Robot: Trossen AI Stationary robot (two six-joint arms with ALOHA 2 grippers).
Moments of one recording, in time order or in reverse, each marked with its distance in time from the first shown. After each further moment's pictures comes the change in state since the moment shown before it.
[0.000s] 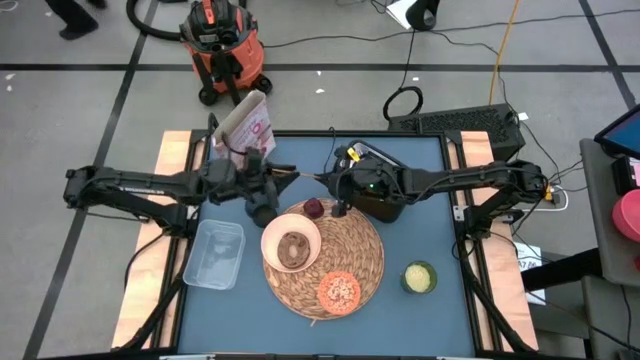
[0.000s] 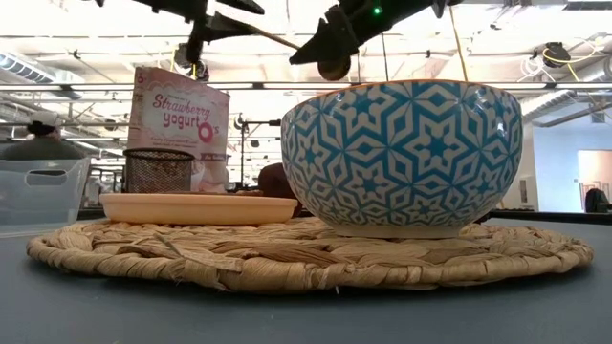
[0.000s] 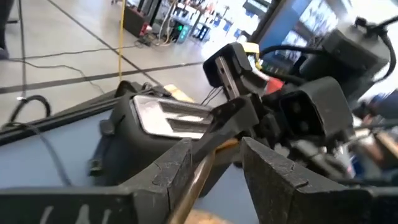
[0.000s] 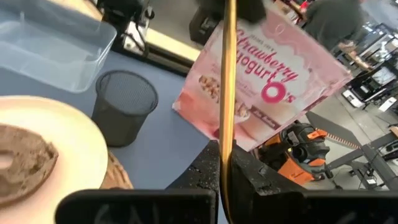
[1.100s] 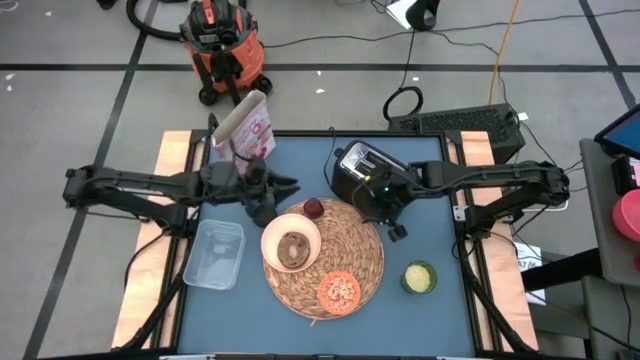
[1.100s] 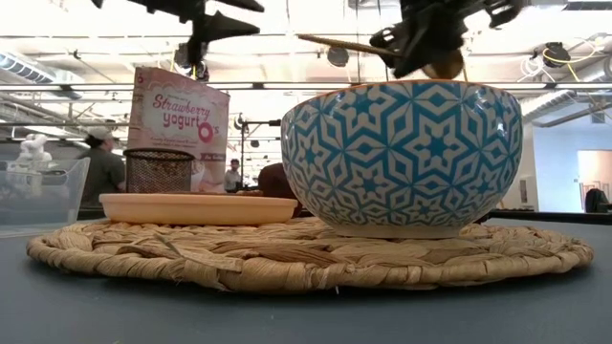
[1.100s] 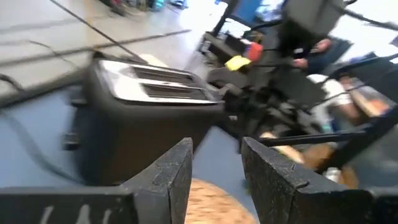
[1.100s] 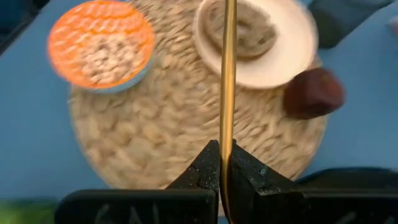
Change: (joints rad) left arm -0.019 -0.003 0.000 -0.083 0.125 0.013; right arm -0.001 -0.200 0.000 -0.771 -0.550 -0.036
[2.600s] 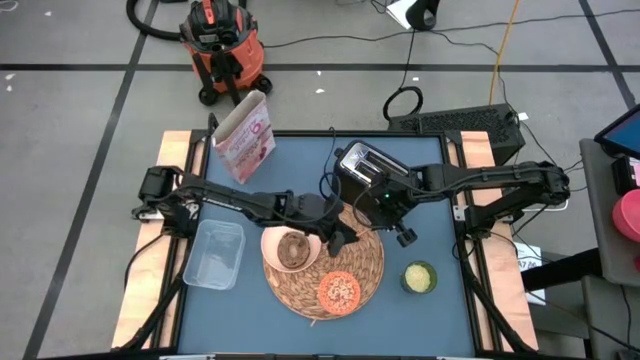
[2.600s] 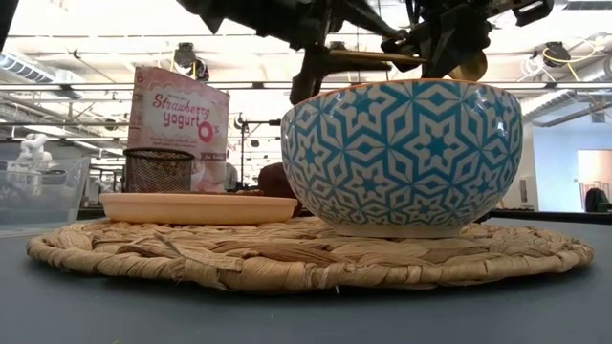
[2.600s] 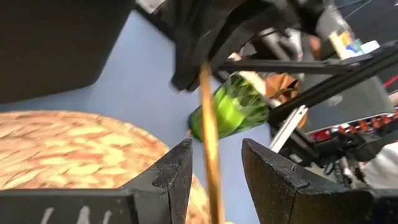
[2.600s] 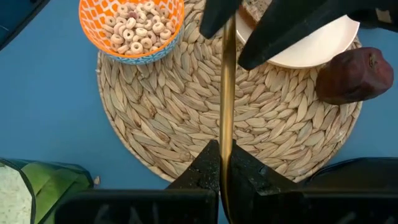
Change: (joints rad) left arm -0.111 0.717 0.450 0.041 0.255 -0.213; right arm 0.039 0.000 0.000 -0.124 -0.024 -0.035
